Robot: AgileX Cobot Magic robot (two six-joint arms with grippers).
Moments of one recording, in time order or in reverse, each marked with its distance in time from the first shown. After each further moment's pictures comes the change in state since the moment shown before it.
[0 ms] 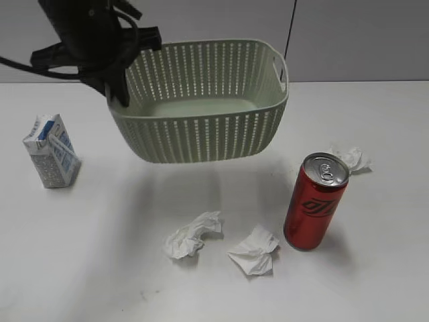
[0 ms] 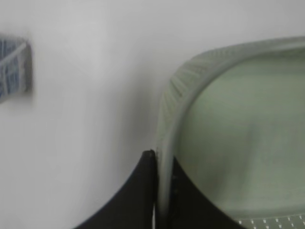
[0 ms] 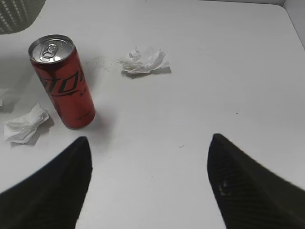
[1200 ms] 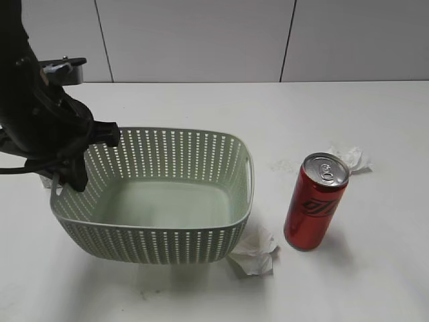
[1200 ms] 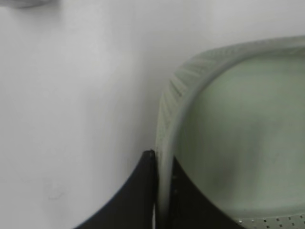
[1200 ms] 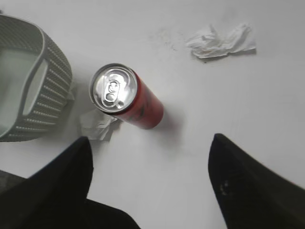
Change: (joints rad) left arm 0.000 -0.196 0.472 0.004 -0.194 0.128; right arm 0.023 1.009 -0.478 0.310 -0.001 -0.154
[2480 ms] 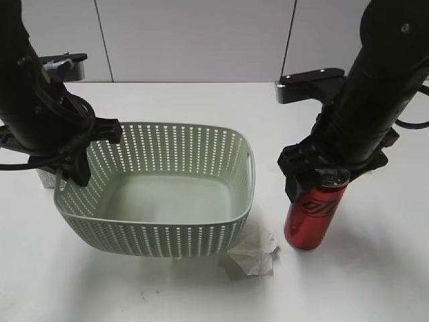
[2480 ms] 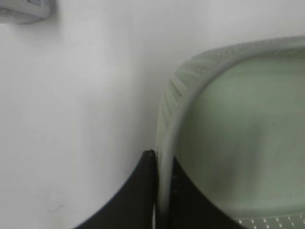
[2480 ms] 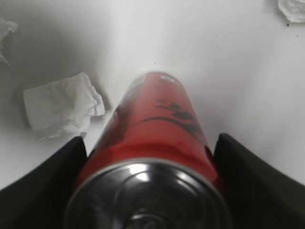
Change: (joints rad) left arm 0.000 0.000 0.000 0.008 -0.035 0.002; right arm 0.419 0.704 -0.211 -0.366 -0.052 0.383
